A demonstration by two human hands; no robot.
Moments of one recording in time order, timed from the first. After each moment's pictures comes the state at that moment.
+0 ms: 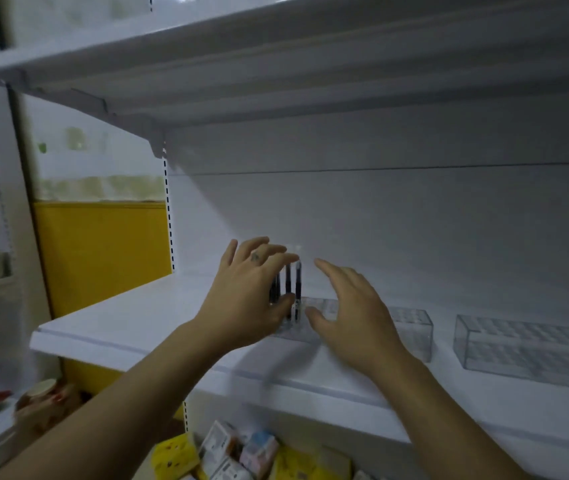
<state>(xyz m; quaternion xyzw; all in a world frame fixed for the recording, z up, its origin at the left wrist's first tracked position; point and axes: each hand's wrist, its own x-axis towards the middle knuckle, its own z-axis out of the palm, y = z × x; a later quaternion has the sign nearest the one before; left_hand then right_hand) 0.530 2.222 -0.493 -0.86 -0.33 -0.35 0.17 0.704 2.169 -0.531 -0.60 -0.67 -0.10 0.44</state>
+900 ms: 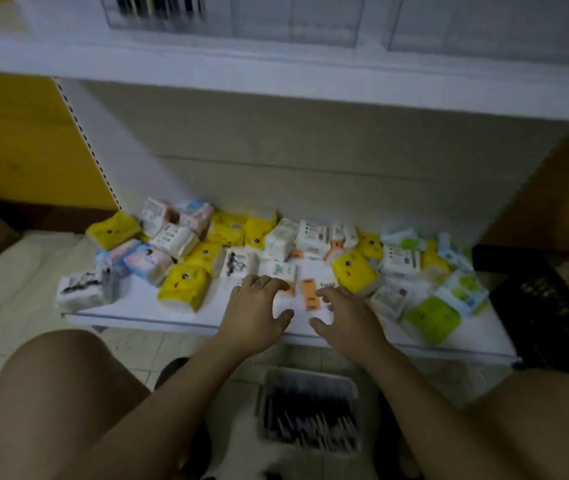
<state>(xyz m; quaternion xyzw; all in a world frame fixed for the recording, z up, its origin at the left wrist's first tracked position) 0.564 2.056 -0.862 -0.90 -0.37 -0.13 -0.18 0.729 1.960 -0.876 -0.79 -0.55 0.17 0.20</state>
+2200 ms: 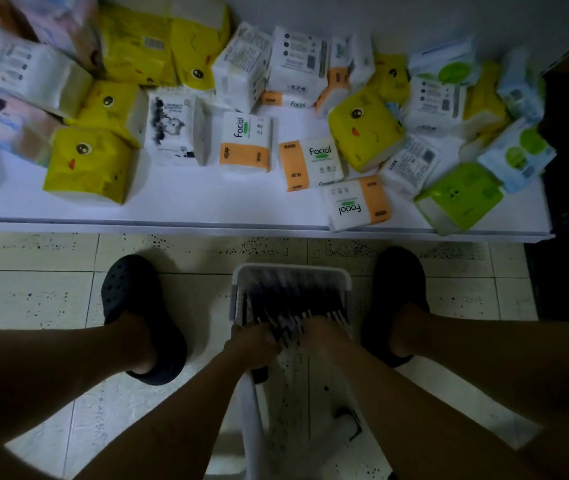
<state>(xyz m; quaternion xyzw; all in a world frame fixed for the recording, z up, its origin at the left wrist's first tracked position) 0.564 1.981 -1.153 -0.75 -0.38 0.34 -0.43 0.703 1.901 -1.138 -0.79 -0.27 0.55 -0.04</state>
